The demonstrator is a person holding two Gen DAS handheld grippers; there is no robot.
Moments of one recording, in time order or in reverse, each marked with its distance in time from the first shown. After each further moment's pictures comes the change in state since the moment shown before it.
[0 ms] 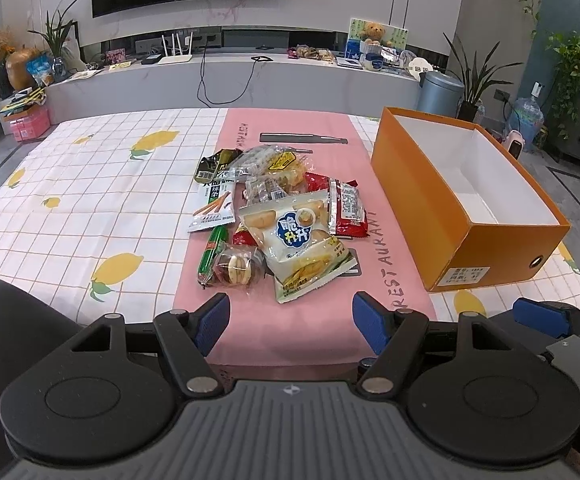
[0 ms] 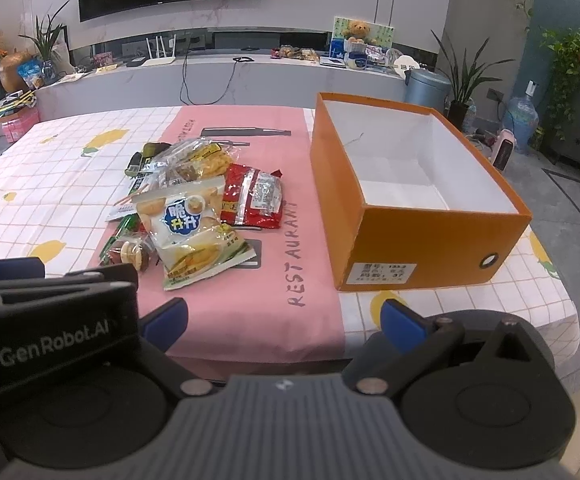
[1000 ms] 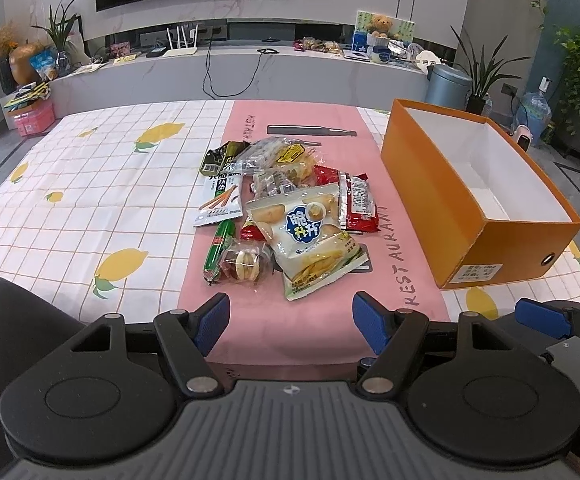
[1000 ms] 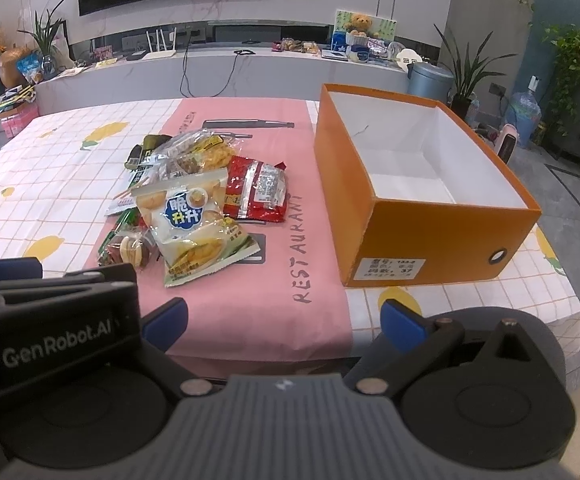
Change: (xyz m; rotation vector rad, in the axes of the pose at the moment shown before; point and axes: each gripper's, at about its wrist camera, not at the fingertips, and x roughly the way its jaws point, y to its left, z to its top) left arm 0.010 0.006 0.003 -0.007 0.026 0.017; right arm 0.013 0.007 0.003 -0.004 0.023 0.003
